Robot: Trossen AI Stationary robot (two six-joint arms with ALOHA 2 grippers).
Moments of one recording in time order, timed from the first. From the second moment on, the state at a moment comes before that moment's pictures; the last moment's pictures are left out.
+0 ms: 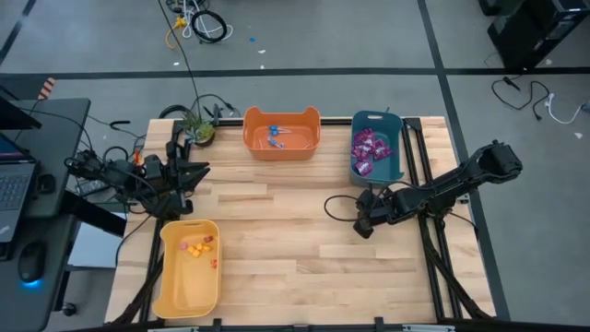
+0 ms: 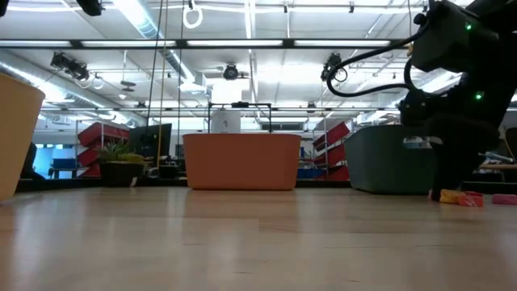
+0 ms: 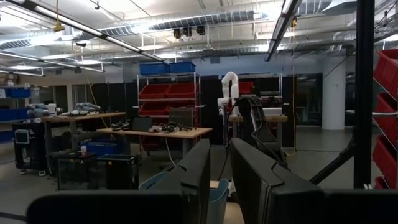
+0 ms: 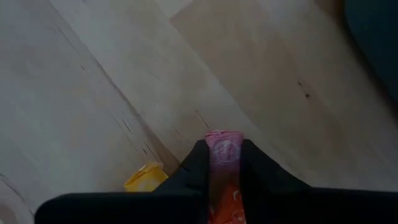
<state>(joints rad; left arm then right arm) -0.43 0.31 0.43 0.27 -0.65 0.23 0.27 1.35 0.52 -0.51 0.29 0.94</state>
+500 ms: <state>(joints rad) -0.43 0.31 0.43 0.36 -0.65 0.26 0.27 1.27 0.52 -0.20 0.31 0.86</state>
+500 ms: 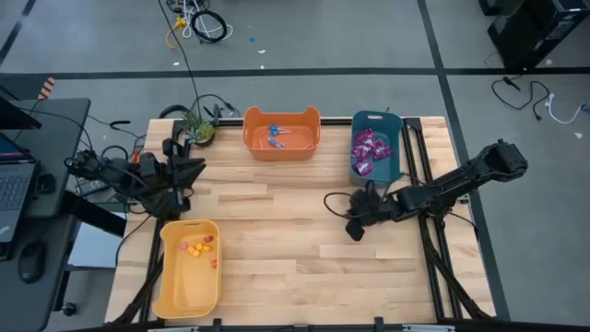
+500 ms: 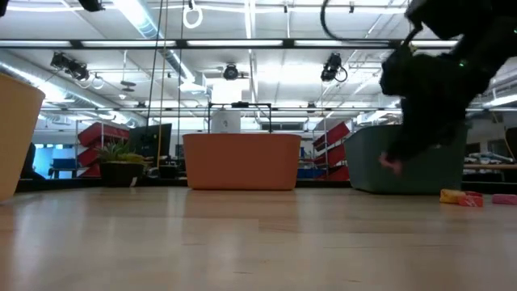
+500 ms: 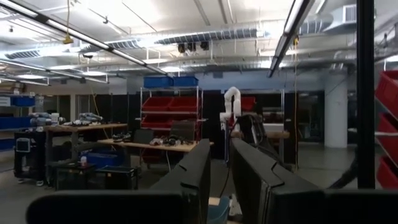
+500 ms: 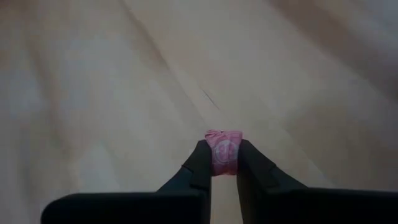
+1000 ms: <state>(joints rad) -0.43 0.31 0.43 0.45 -0.65 0.31 0.27 1.31 0.52 0.65 0.40 0.36</state>
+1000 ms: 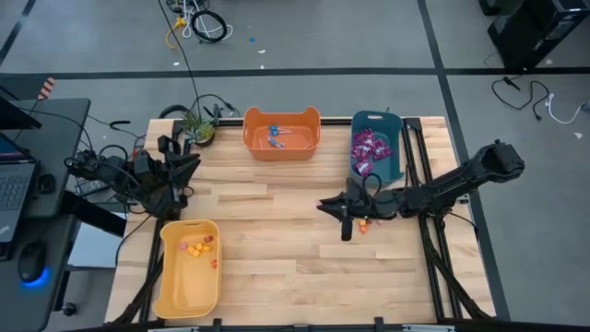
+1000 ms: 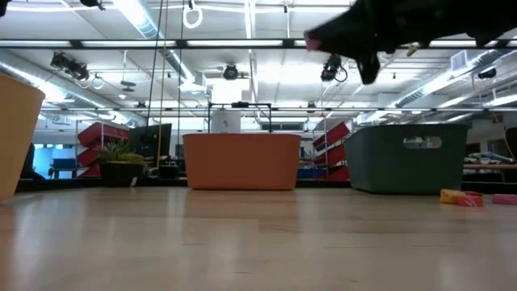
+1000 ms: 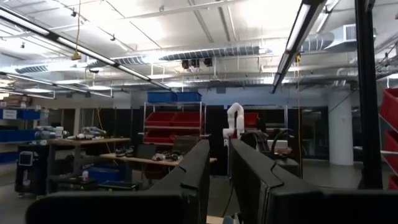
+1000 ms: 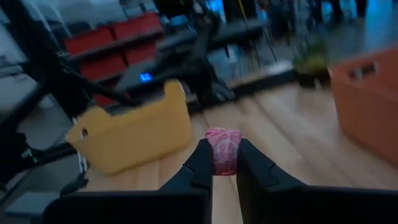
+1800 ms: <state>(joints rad) -0.43 0.14 0.47 0.40 -0.64 0.15 0.24 1.97 1.28 0.72 0.13 0.01</state>
